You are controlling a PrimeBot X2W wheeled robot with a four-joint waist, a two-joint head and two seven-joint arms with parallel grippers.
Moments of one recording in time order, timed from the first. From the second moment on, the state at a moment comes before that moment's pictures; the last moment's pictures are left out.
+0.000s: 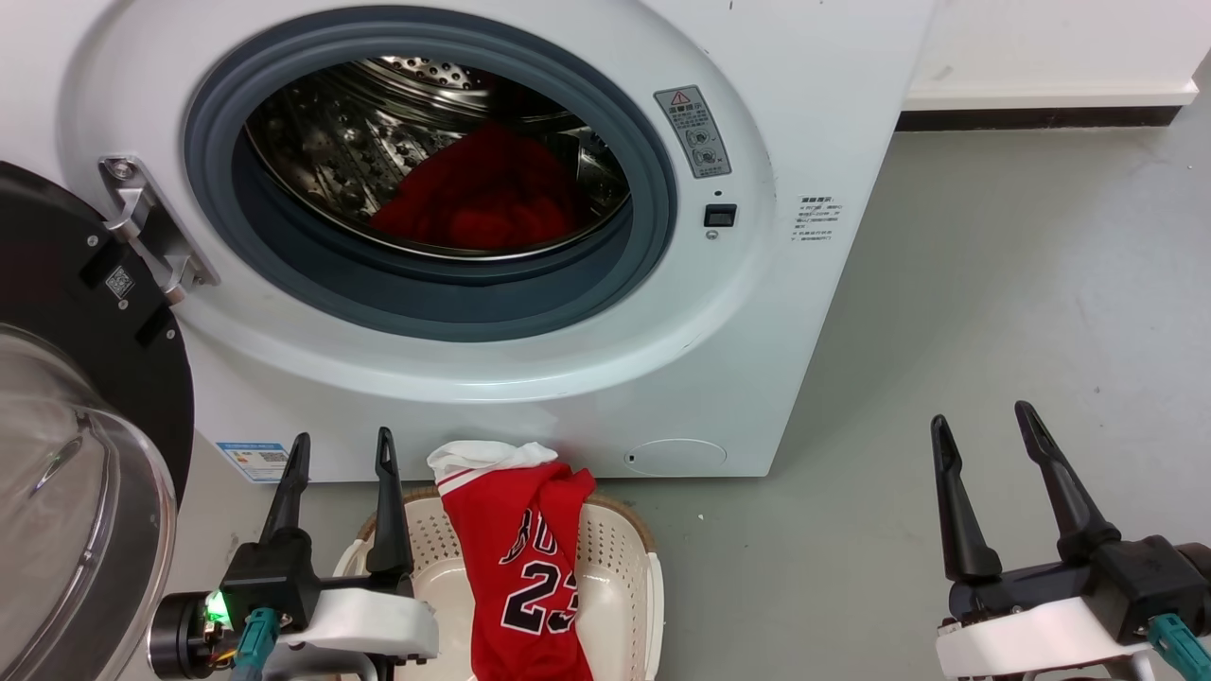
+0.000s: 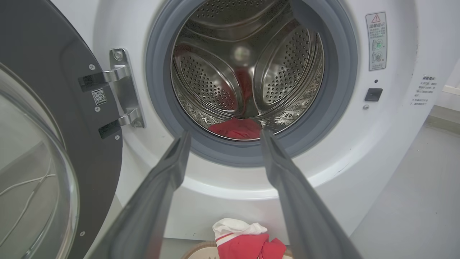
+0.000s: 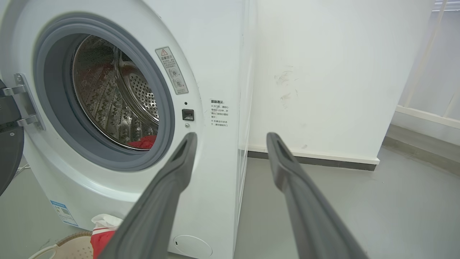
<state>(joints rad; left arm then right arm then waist) -0.01 0.05 -0.03 0.07 -0.08 0.07 -0.26 0.05 -0.05 0.01 -0.07 0.02 0.13 -0.26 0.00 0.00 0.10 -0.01</state>
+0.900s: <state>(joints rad) -0.68 0.18 0.07 0.46 -0.04 -0.06 -0.26 -0.14 -0.05 0.03 -0.11 0.06 0.13 -0.26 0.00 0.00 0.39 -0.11</state>
